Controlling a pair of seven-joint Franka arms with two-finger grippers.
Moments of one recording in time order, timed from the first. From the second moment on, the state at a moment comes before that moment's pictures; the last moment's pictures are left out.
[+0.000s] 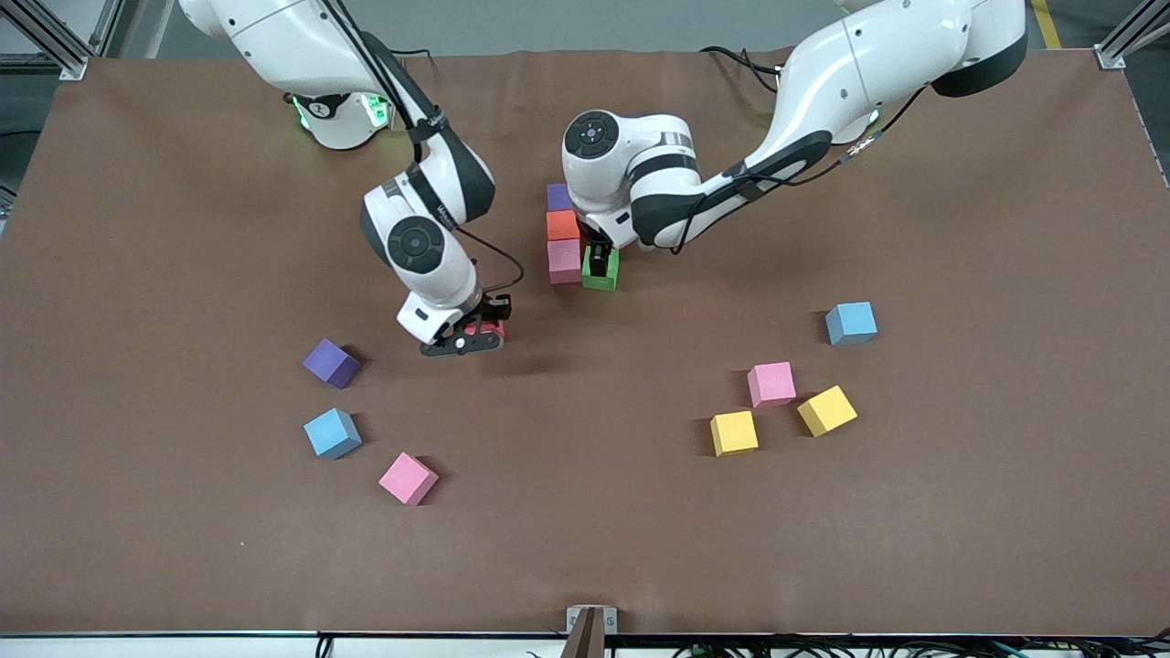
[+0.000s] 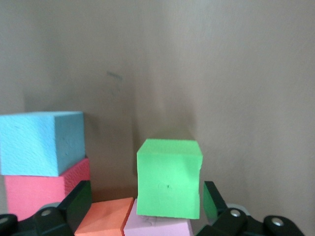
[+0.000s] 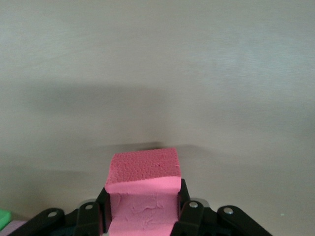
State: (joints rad) left arm 0.02 0.84 -1.12 -1.85 0.81 2.03 -2.88; right arm 0.51 0.44 0.08 -1.96 0.04 2.36 0.43
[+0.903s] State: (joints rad) left arm 0.48 0.83 -1.12 -1.86 0.90 2.04 -2.79; right arm 0.70 0.51 0.08 -1.81 0.05 2.36 0.64
